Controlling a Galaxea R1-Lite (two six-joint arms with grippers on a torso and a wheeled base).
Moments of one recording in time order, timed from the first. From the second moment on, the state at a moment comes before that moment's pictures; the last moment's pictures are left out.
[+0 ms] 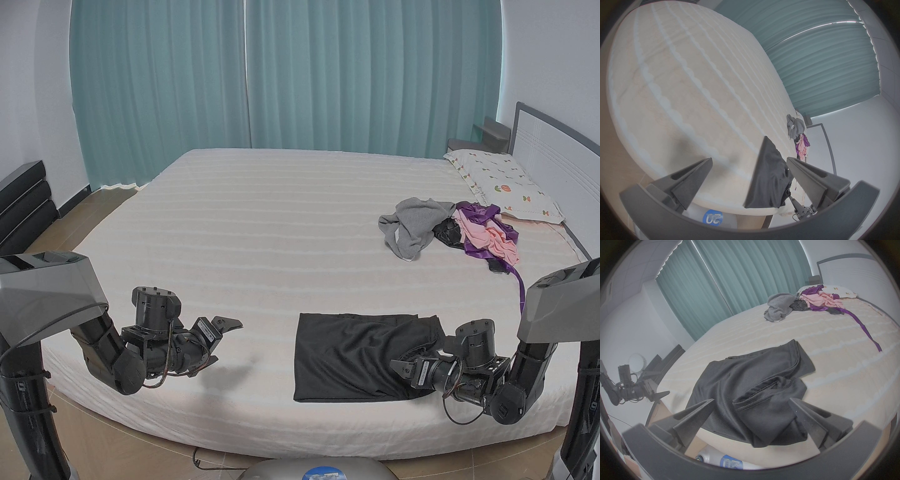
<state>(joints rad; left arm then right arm) -0.26 2.18 -0.63 -0.93 -0.26 -1.03 0.43 2.22 -0.37 -1.23 -0.07 0.49</state>
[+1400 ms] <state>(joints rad) -0.27 2.19 -0.63 -0.93 -0.26 -1.03 -0.02 2.15 -0.28 -1.16 -0.06 0.17</state>
